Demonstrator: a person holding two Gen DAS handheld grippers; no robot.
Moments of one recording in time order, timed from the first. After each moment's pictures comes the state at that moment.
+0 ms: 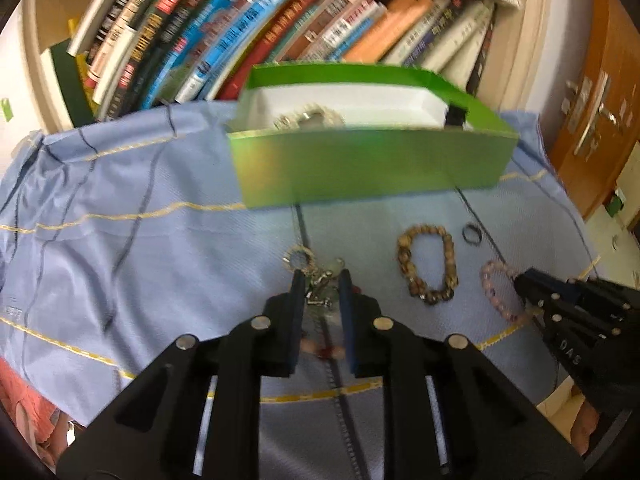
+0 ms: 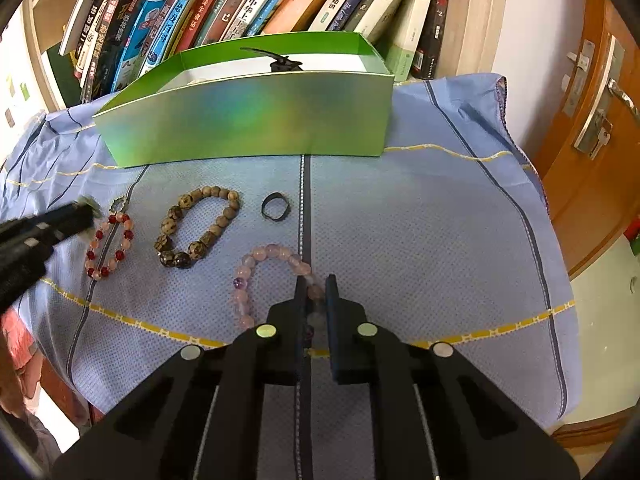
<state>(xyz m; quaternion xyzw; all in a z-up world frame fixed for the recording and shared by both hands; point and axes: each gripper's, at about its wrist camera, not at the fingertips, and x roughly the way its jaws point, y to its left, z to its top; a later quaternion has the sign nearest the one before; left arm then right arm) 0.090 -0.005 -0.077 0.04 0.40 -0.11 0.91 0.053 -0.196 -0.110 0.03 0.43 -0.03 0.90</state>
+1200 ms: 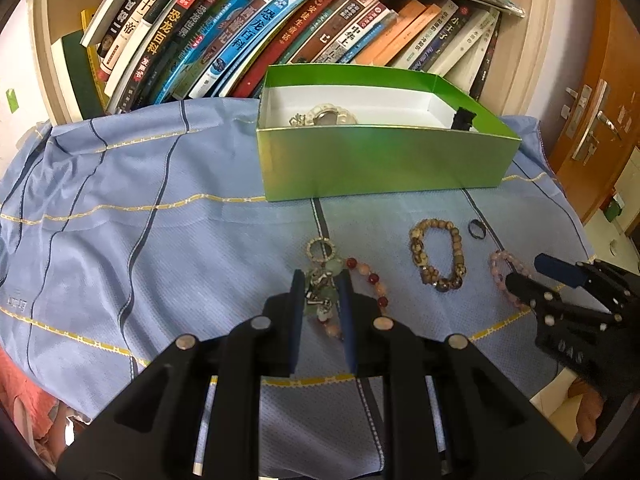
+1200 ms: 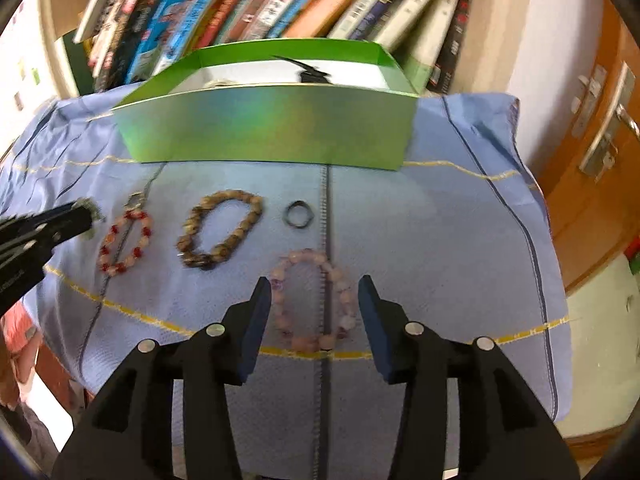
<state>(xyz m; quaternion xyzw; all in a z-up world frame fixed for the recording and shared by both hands) 0.083 0.008 -0.079 0.03 0.41 -0.11 0.91 0.052 -0.185 -0.101 0.01 0.43 -0.03 0.90</state>
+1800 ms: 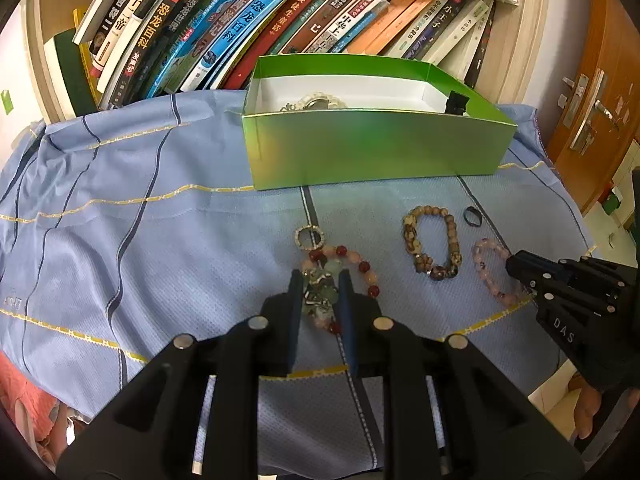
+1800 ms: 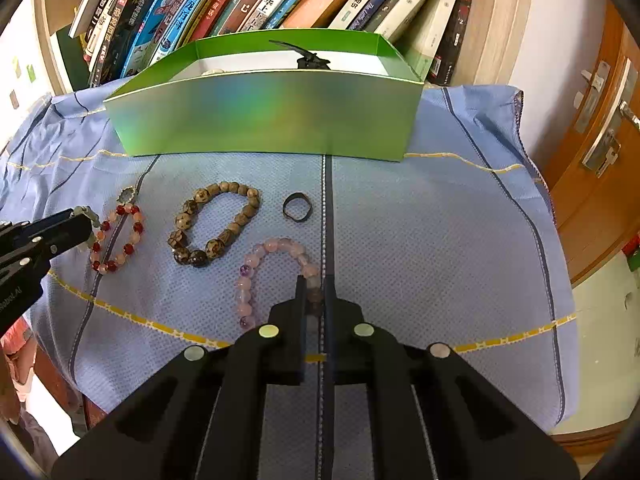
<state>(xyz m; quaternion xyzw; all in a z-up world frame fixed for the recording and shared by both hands) 0.081 -0.001 -0.085 0.04 0.42 -0.12 0.90 0.056 -0.180 -0.111 0.01 0.44 -0.02 0.90</state>
